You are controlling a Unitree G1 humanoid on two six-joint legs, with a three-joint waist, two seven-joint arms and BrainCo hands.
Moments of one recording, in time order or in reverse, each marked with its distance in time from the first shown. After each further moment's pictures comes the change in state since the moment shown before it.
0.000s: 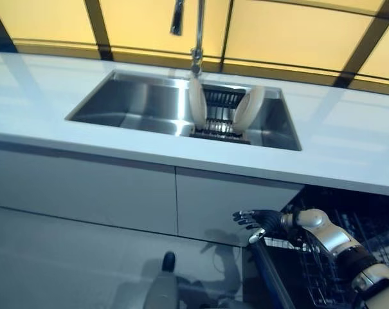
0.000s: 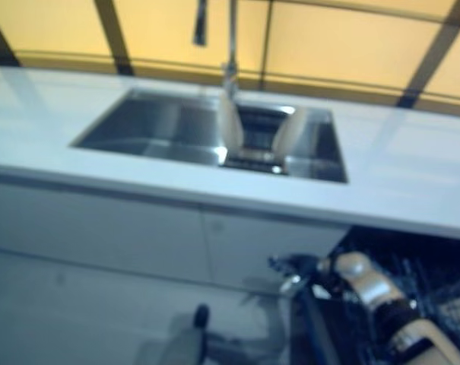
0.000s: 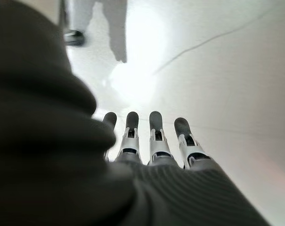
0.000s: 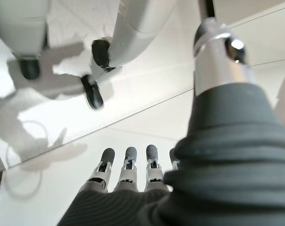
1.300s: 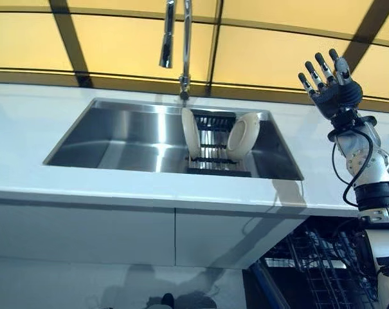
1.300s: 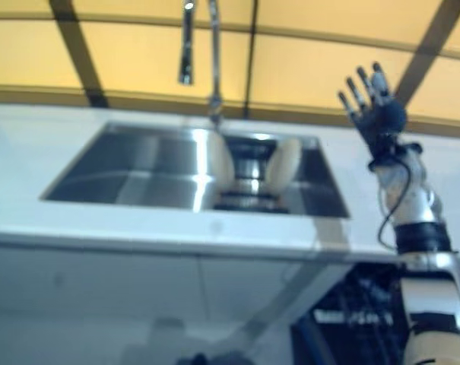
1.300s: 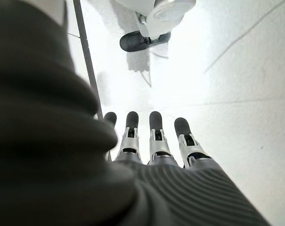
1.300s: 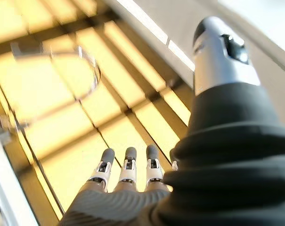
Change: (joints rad) left arm -0.115 0.007 -0.093 0.042 0.004 -0.097 0.003; right arm -0.556 -0.014 -0.436 0.159 1.014 -0.019 -0.717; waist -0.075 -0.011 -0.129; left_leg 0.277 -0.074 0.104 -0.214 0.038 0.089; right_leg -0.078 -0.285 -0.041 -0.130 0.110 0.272
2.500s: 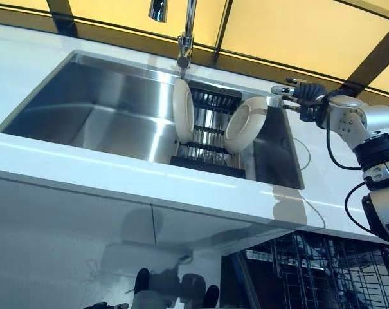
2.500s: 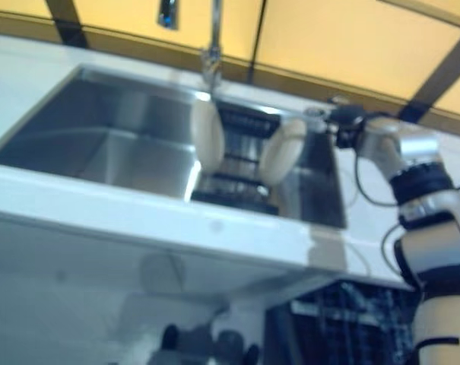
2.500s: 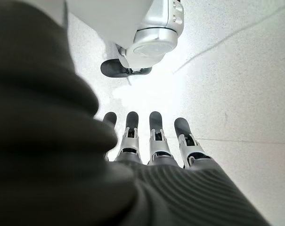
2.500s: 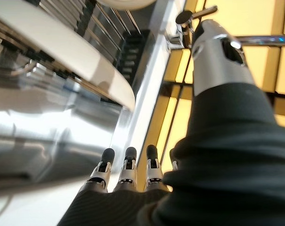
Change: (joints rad) left arm -0.014 0.016 0.001 -0.046 -0.077 0.054 0.038; right arm -0.353 -0.044 0.438 0.206 -0.379 0.413 -0.084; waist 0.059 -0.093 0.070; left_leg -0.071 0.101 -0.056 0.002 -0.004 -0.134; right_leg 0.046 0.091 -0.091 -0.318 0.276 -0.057
